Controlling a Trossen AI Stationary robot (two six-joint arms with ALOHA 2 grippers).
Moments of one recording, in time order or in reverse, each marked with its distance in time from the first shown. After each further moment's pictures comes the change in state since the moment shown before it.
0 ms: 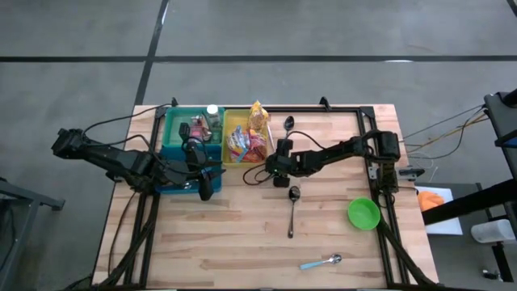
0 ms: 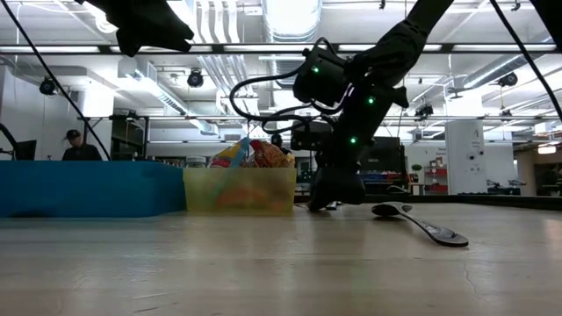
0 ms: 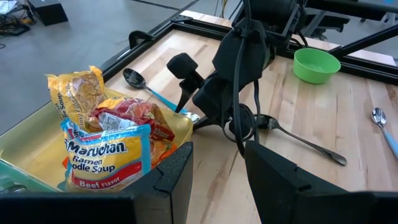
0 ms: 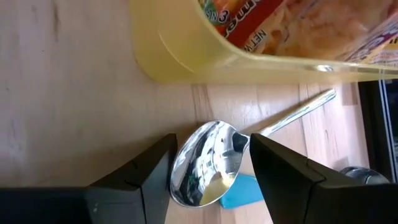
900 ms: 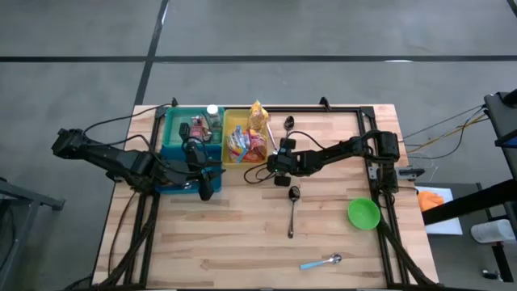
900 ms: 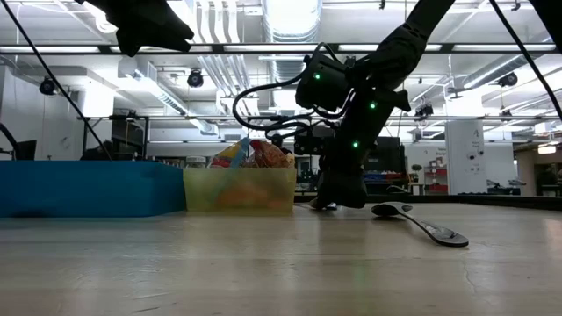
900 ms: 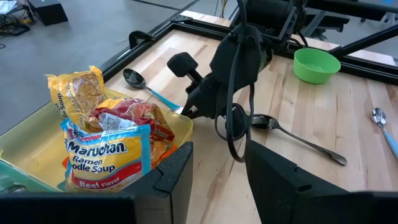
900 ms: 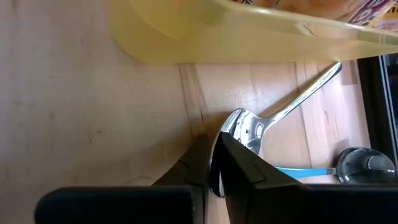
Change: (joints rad) left arm 0.000 0.000 0.000 0.000 0.000 0.000; right arm 0.002 0.003 -0.005 -0.015 0.006 0.064
